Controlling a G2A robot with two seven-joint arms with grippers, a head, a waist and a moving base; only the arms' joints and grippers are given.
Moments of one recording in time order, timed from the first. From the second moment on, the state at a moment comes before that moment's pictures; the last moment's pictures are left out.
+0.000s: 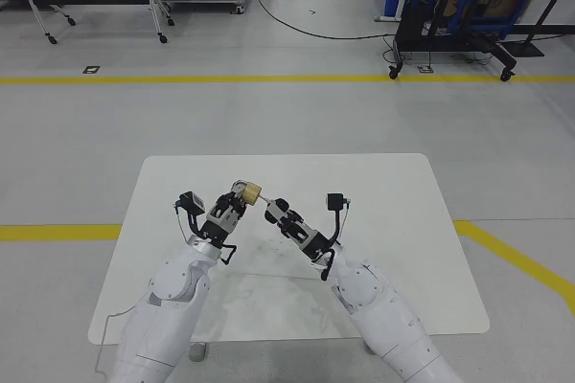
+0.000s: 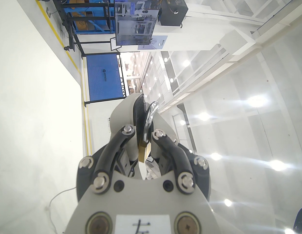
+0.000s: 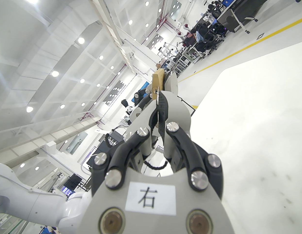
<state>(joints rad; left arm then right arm) 1.36 -1.31 -1.26 -1.49 -0.43 -0.27 -0.34 -1.29 -1.46 1.05 -1.32 -0.24 -0.60 0.15</state>
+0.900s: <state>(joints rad) 1.37 -1.31 -1.26 -1.49 -0.29 -0.37 -0.31 -1.29 -1.45 1.03 -1.33 -0.24 -0.60 0.16</state>
